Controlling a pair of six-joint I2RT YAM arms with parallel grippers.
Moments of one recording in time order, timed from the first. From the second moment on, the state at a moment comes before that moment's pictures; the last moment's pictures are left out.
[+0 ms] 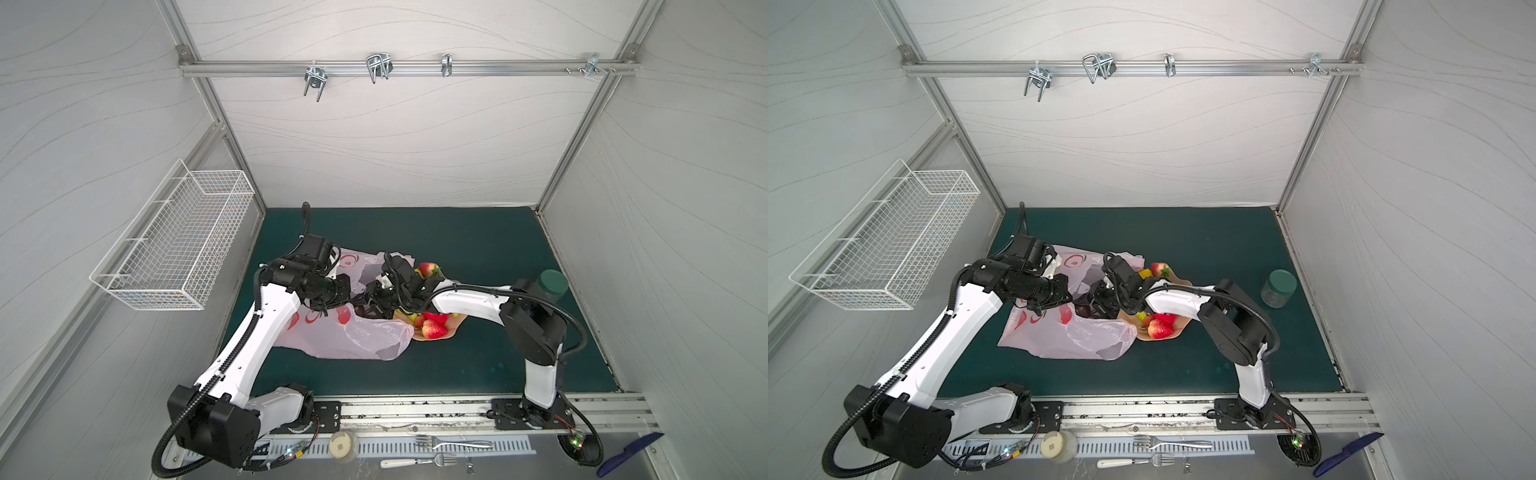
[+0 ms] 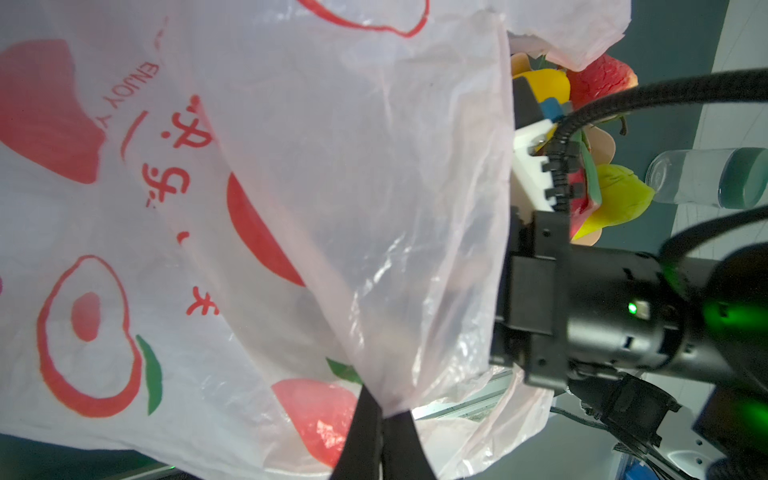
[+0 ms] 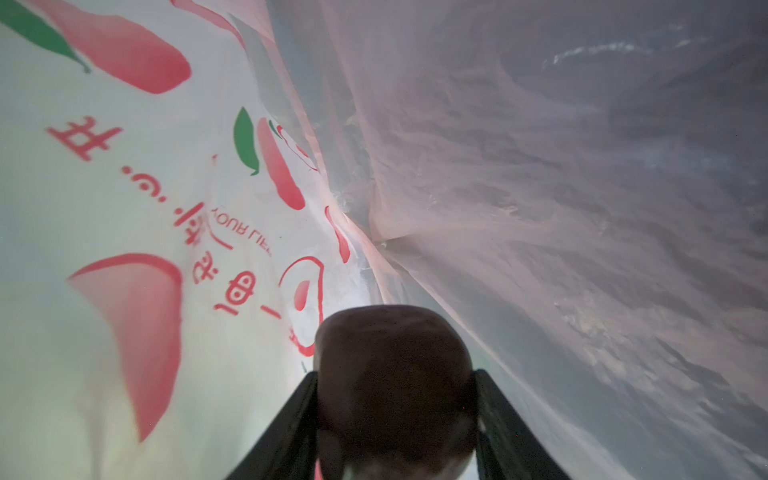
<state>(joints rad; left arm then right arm) -0.26 1.20 1.18 -1.16 0.30 -0.47 0.98 1.94 1.28 0.00 -0.56 1.50</state>
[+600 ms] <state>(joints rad) -0.26 1.13 1.18 -1.11 0.33 -0.48 1.04 2.15 1.44 0.10 -0.68 1.55</state>
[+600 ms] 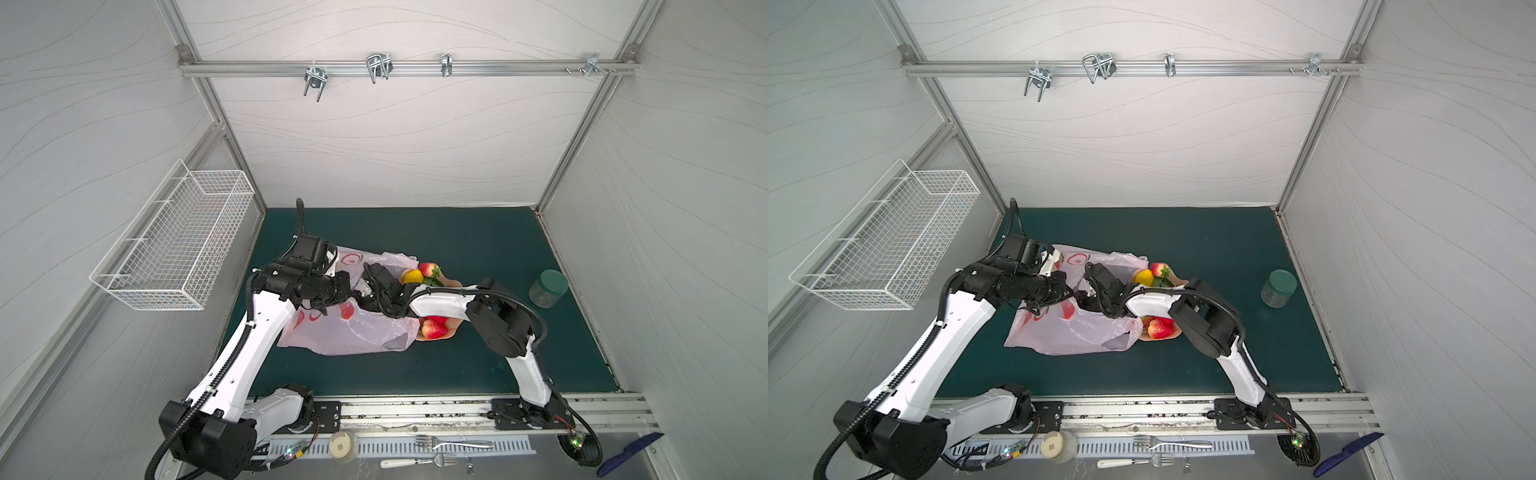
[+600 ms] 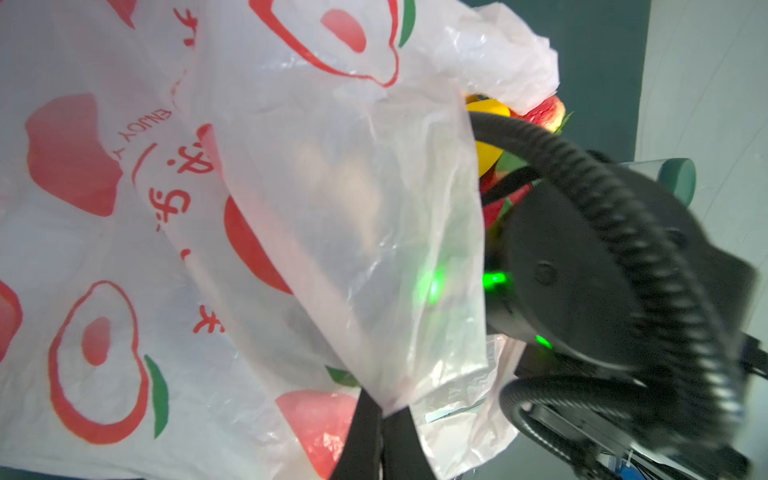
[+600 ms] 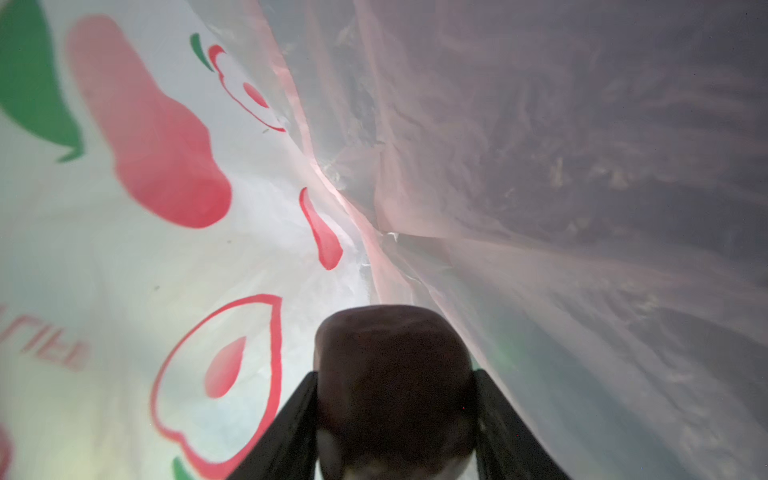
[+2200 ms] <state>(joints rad) -0.26 1.14 1.13 -1.08 0.24 -0.55 0.96 1.85 1.20 -0.01 -0.64 1.34</state>
